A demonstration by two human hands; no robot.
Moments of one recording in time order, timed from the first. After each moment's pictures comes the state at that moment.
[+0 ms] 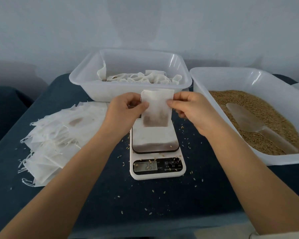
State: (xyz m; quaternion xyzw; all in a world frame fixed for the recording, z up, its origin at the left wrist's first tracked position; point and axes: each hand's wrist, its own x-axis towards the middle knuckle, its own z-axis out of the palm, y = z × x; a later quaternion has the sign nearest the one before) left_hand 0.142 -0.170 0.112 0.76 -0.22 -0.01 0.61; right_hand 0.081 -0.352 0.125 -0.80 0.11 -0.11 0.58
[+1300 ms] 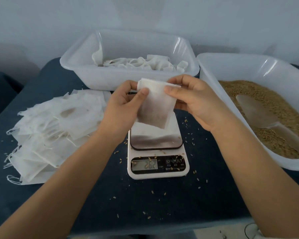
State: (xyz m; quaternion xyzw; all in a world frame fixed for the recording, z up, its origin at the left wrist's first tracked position) left_hand 0.142 -0.179 0.094 0.65 -0.21 -0.06 0.72; right_hand 0.091 -0.348 0.124 -0.74 0.05 -0.07 0.66
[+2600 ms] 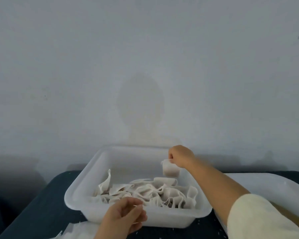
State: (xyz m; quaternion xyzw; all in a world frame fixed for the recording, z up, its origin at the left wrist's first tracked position) left_hand 0.261 -0.185 0.112 0.62 -0.09 -0.19 0.76; right_hand 0.367 -0.456 0.169 -0.99 0.09 -0.05 0.00
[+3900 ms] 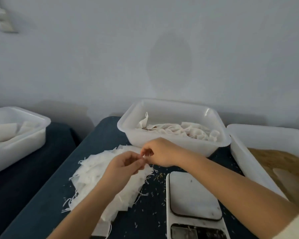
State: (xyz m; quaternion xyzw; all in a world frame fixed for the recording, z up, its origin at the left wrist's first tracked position) left_hand 0.173 -0.076 0.103 0.77 -0.10 -0.05 0.63; right_hand 0.207 -0.242 0.136 -0.96 -0.18 0.06 0.20
